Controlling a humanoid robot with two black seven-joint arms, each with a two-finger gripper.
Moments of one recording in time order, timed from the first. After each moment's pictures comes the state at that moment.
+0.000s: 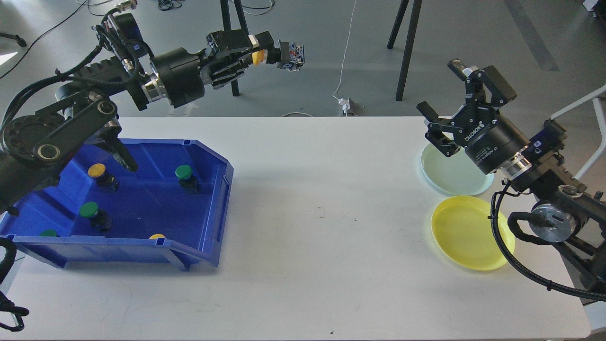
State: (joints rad) left arm -0.98 0.45 -0.54 -0.92 0.95 -0.49 -0.49; right arm 0.53 -0.58 0.71 1.30 -0.41 0.27 0.49
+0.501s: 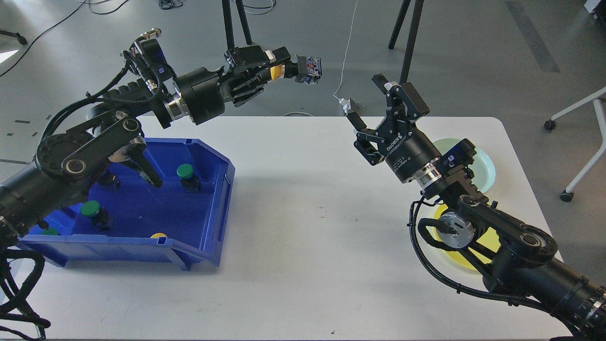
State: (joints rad) left arm -0.94 0.39 -0.57 -0.93 0.92 -0.49 -0.49; right arm 0.57 -0.22 0.70 1.17 -0.51 0.11 0.49
